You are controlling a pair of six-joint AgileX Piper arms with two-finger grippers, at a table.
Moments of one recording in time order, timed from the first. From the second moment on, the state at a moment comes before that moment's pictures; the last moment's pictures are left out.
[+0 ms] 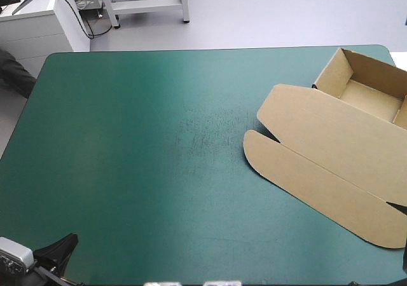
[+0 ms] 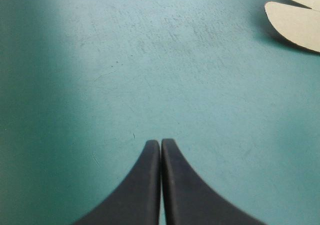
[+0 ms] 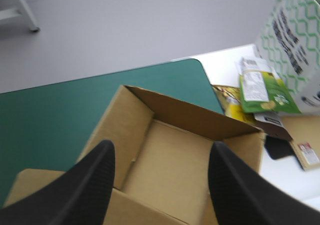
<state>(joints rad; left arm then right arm) -0.35 -0.02 -0.55 -0.05 1.05 -0.04 -0.39 1.56 -2.22 0.17 1.25 -0.09</state>
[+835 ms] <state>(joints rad) -0.35 -0.02 -0.52 -0.05 0.99 -0.04 -0.06 0.60 -1.13 0.23 1.21 -0.30</state>
